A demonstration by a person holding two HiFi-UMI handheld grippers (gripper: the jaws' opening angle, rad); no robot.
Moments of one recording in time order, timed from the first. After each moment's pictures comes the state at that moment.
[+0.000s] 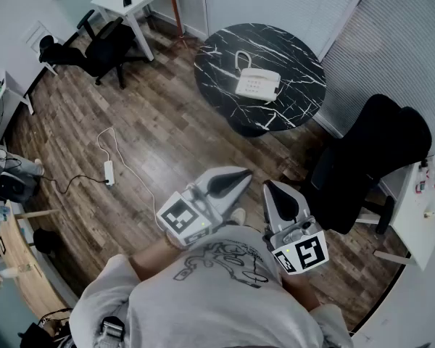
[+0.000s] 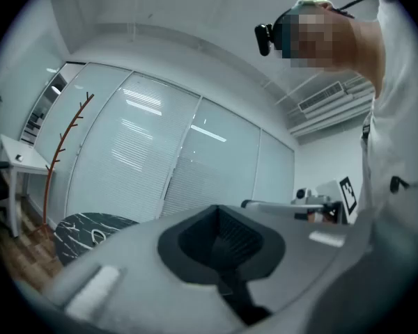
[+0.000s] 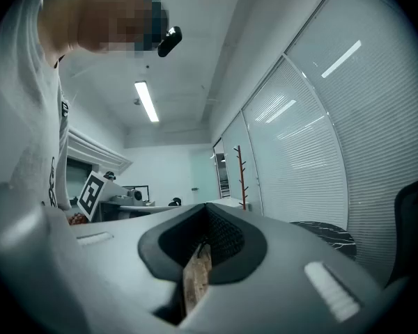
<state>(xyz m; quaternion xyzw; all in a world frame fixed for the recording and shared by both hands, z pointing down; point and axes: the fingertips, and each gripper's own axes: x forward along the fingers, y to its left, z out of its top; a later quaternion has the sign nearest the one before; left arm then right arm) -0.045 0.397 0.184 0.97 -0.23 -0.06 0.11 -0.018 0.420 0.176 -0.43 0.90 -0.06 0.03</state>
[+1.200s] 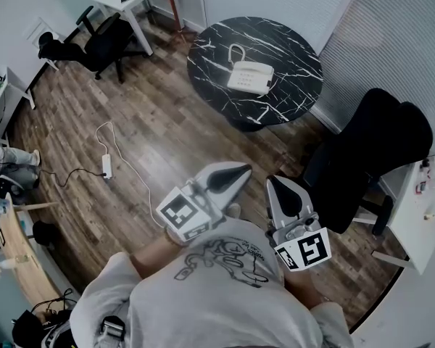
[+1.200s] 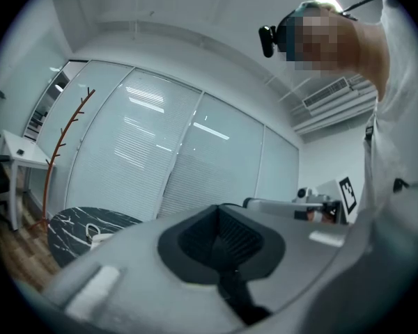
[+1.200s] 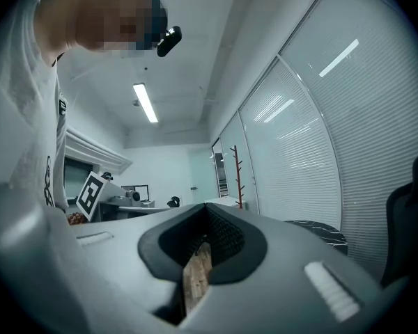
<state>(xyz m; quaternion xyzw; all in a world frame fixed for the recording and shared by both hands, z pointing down) 0.016 0.397 0.202 0.96 -0.24 -0.05 0.12 0.049 0.420 0.192 -0.43 0.90 -0.06 0.03</state>
